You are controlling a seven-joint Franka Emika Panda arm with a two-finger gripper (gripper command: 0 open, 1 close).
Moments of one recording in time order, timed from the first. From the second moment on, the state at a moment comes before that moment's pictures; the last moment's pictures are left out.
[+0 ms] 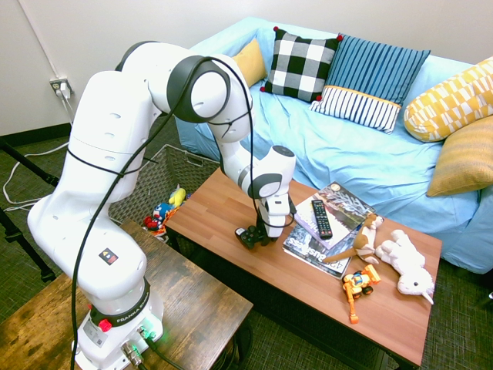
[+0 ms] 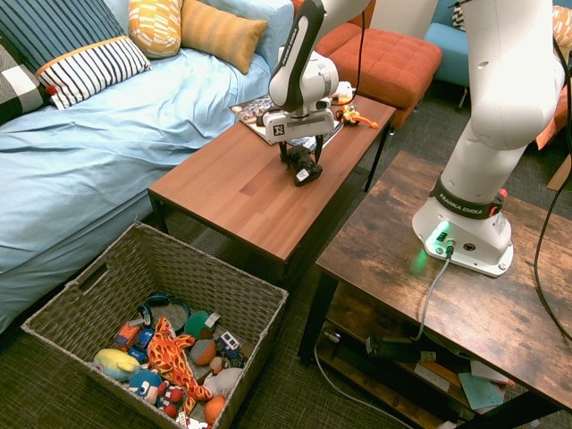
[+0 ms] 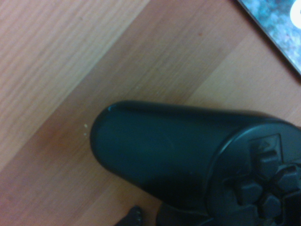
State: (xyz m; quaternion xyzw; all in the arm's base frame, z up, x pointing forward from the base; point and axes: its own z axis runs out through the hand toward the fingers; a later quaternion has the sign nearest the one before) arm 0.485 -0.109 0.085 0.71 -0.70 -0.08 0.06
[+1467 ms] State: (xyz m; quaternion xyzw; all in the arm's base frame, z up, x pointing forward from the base) arm 0.525 0.176 0.267 0.87 -0.50 0.05 0.02
